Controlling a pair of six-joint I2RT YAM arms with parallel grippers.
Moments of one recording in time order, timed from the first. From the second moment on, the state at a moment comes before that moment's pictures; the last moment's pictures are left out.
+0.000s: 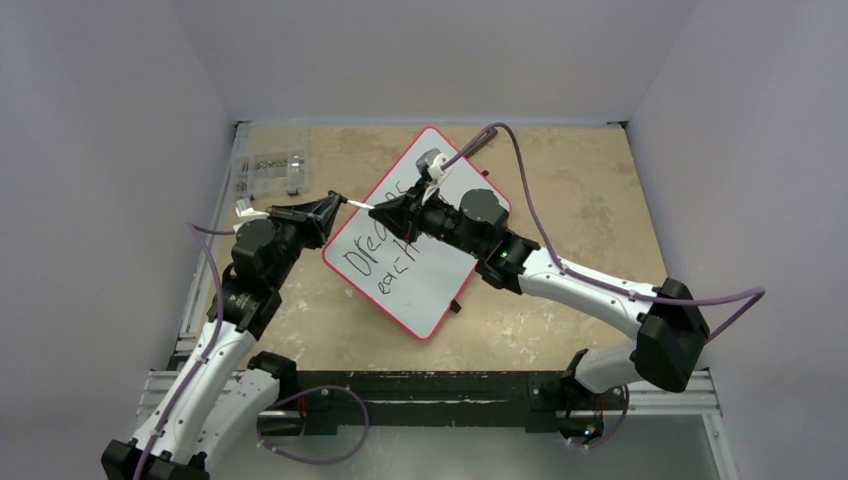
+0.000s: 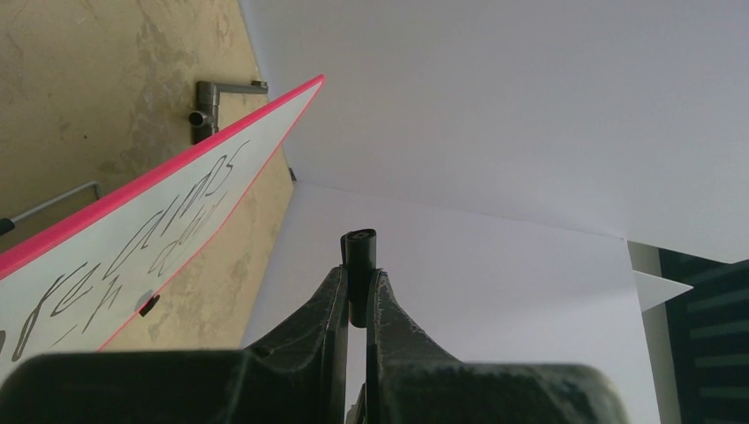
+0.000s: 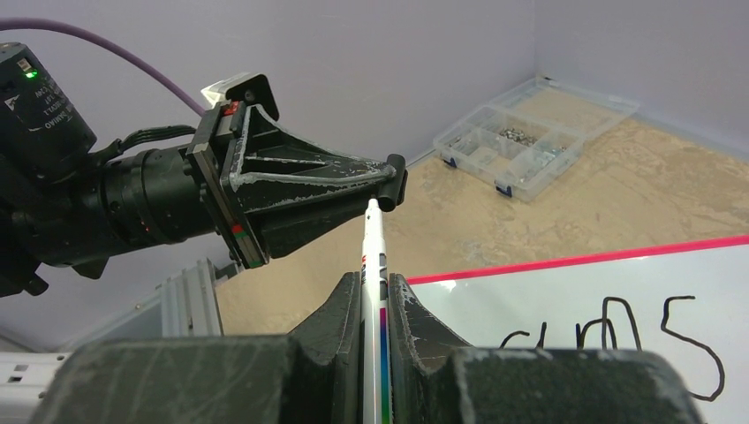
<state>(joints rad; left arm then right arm) -0.31 0.71 0.67 -0.10 -0.06 -1.66 0.91 1.41 1.05 0.43 -0.15 0.31</state>
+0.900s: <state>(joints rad) -0.29 0.71 0.65 -0.09 -0.06 -1.69 0.91 1.44 1.07 0.41 -0.12 0.31</state>
